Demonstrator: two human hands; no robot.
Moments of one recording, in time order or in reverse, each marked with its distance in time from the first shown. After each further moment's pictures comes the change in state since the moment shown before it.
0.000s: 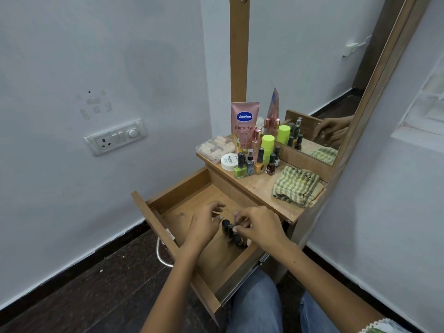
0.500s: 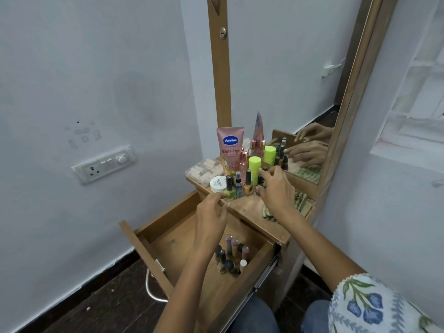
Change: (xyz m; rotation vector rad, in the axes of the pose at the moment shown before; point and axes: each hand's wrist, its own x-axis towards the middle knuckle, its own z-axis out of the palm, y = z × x) left_hand 0.029 0.077 -0.008 -0.075 0.324 0.226; right_hand 0.080 0.047 -0.069 -0.258 0.476 0.169
